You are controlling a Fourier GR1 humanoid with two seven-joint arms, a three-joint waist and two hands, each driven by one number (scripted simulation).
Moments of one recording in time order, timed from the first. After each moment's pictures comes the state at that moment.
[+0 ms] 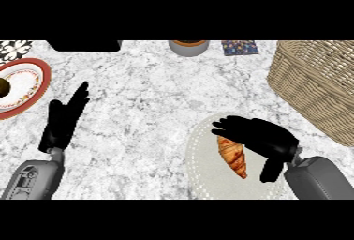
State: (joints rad) left arm -0.22 0.30 -0.03 -1.36 -0.02 0.07 0.20; right arm -0.28 -0.39 0.35 -1.52 0.92 0.50 -0.42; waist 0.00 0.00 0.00
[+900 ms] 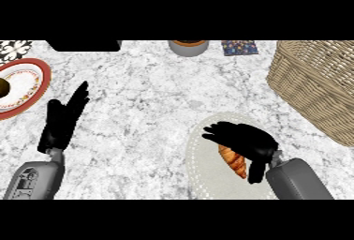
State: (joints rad) left arm -0.21 0.24 0.03 -1.40 -0.07 0.01 0.24; right arm -0.27 -0.26 0.34 -1.38 1.09 0.48 -0.44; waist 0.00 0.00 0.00
